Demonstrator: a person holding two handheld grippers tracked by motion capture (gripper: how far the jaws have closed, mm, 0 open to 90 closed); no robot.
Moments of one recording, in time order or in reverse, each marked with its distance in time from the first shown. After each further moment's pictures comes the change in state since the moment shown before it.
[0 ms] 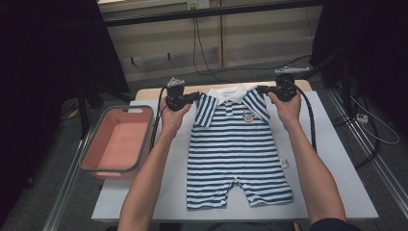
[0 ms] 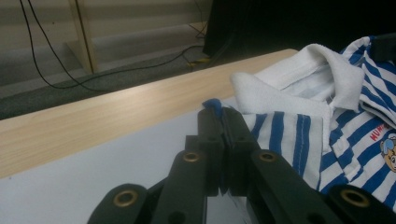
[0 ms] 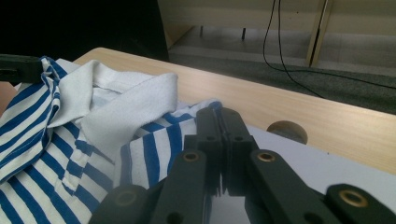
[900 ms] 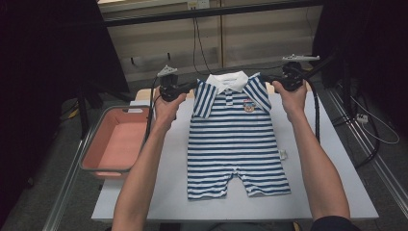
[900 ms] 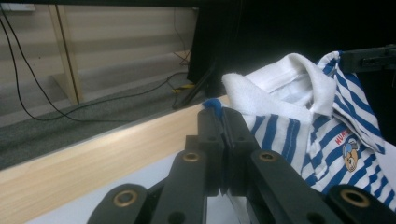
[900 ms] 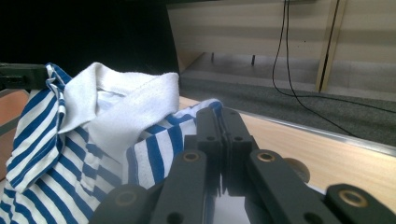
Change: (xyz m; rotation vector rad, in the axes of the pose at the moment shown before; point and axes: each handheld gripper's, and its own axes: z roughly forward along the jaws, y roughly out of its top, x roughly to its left) left arm -0.003 0.038 -0.028 -0.107 -0.068 0.020; right arm 0.001 0.033 -0.024 -0.095 0.053 0.000
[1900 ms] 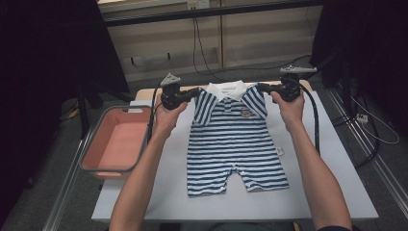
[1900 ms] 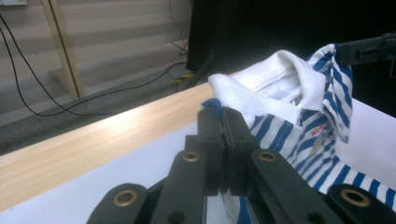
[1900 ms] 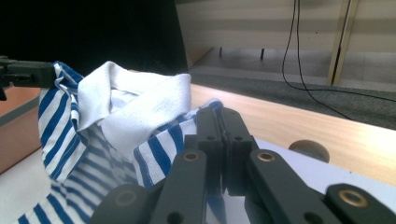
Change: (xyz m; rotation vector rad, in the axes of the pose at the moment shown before) left arm -0.011 -0.027 -0.004 0.056 -0.001 0.054; right arm 0.007 -0.033 0.001 0.012 0.036 0.018
